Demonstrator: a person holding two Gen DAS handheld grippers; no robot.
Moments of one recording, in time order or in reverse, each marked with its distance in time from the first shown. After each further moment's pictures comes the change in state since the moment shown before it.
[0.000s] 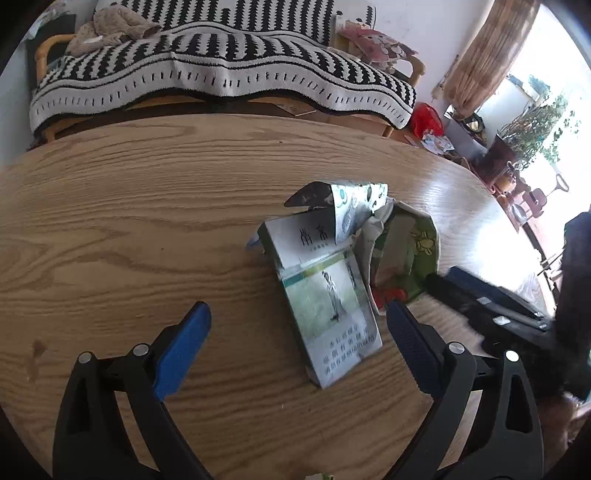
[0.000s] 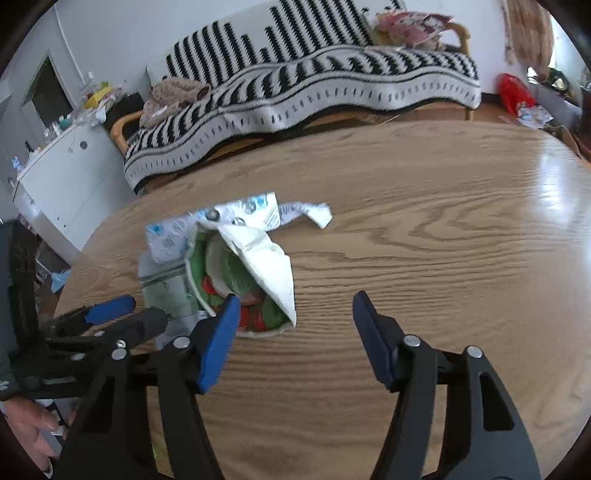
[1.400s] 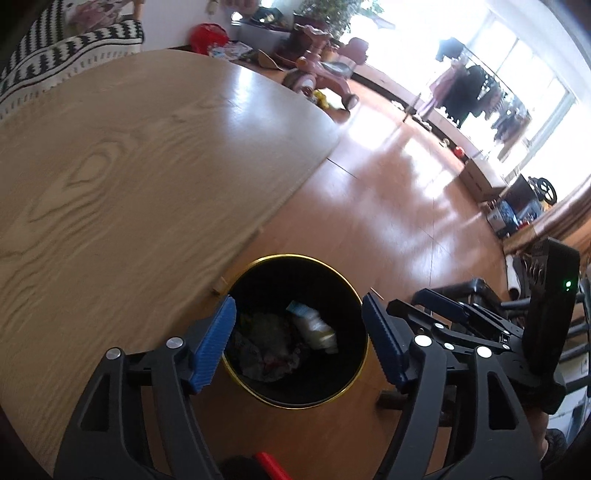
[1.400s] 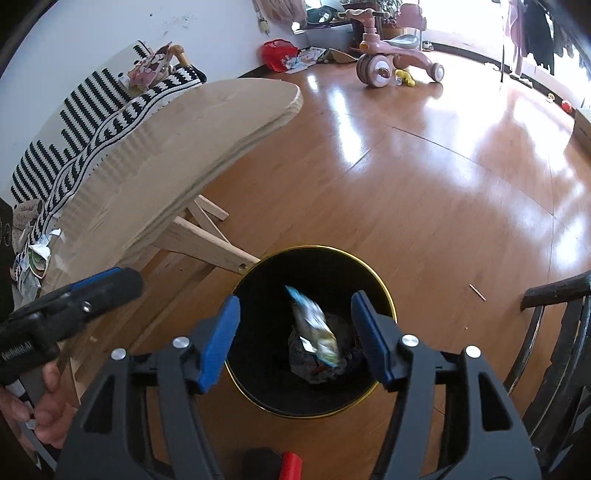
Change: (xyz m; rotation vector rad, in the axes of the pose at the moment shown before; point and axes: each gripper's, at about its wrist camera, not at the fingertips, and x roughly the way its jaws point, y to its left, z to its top) left arm 0.019 -0.401 -0.215 0.562 0.233 -0.440; right arm -0.308 -0.290 -0.325 0.613 -0.126 -0.445
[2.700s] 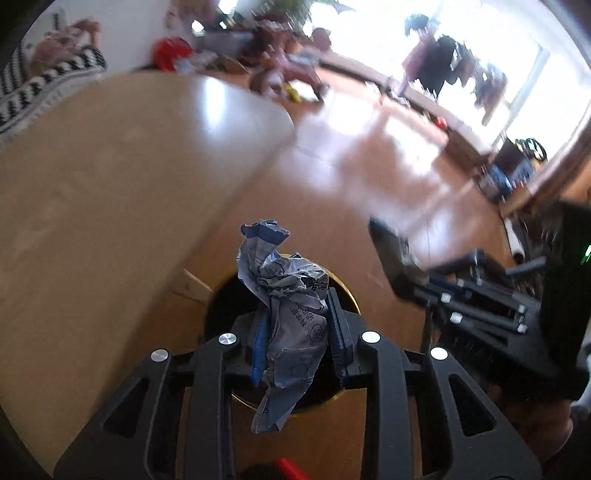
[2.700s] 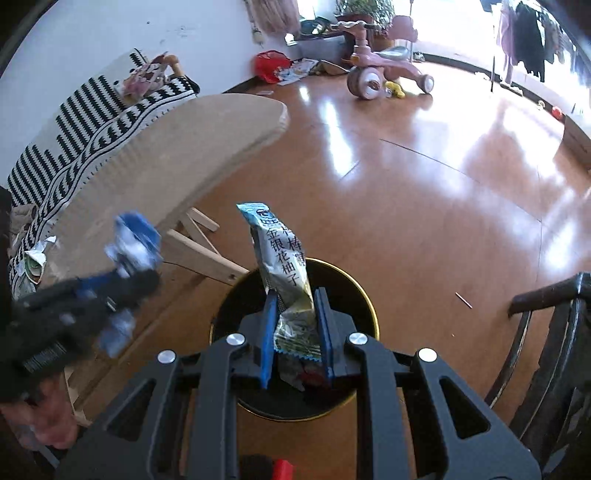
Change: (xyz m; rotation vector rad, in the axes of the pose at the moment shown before) left arm 0.038 -0.044 -0.002 0.179 0.055 -0.017; right arm -0.016 -0.024 -0.009 0.020 -0.039 -0.043
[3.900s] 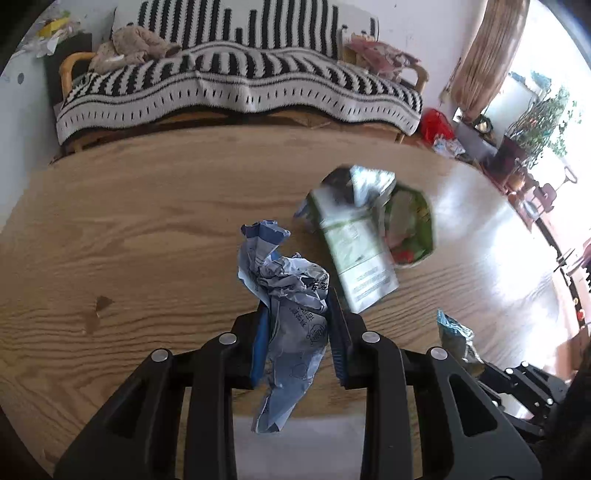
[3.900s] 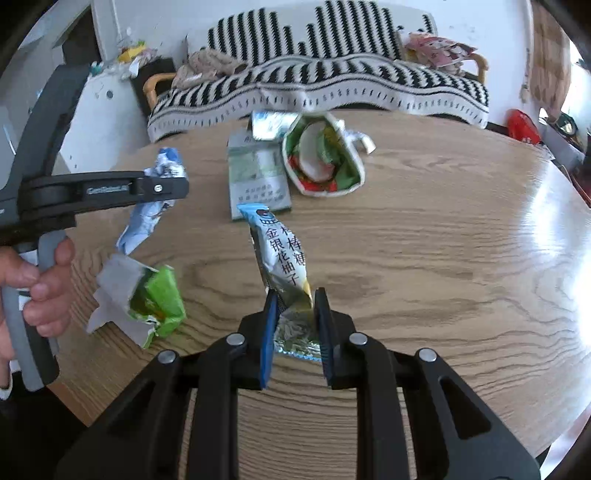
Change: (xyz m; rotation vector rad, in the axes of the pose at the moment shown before) left arm -0.307 0.368 -0.182 -0.706 -0.287 0.581; right arm 0.035 0.484 -0.062 -0.735 0.050 0.465
